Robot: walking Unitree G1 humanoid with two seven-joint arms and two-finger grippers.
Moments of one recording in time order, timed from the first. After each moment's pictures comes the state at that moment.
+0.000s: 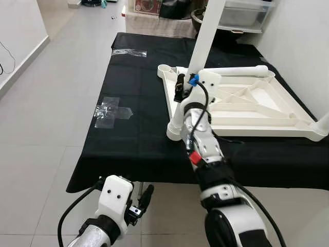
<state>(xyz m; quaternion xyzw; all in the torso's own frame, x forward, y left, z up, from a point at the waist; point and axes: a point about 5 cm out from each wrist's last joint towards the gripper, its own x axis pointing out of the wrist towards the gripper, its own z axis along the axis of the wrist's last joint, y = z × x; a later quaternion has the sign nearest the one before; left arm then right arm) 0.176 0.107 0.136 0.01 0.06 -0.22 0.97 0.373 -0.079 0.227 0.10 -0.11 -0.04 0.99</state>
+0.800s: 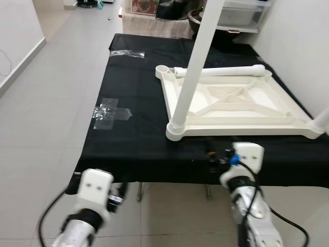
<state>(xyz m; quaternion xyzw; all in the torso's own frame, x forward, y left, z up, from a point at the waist) 0.188 0.157 0.141 0.04 0.04 -0.06 1.00 0.253 -0.182 0.139 0.00 -0.04 -0.04 1.00</state>
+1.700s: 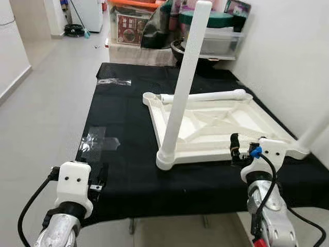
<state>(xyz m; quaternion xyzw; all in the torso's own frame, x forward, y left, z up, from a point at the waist) 0.200 0.172 0.158 0.06 -0.01 -0.01 1.00 0.274 -0.214 0.152 0.00 -0.04 -0.14 0.99</state>
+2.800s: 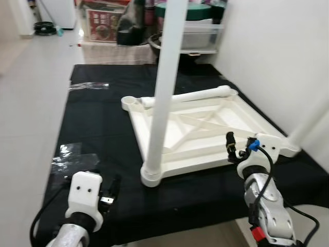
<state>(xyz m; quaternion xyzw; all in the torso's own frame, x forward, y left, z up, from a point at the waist) 0.188 0.156 0.143 0.04 0.03 -0.05 1.00 0.288 -0.207 0.145 0.04 -0.01 -0.10 0.99</state>
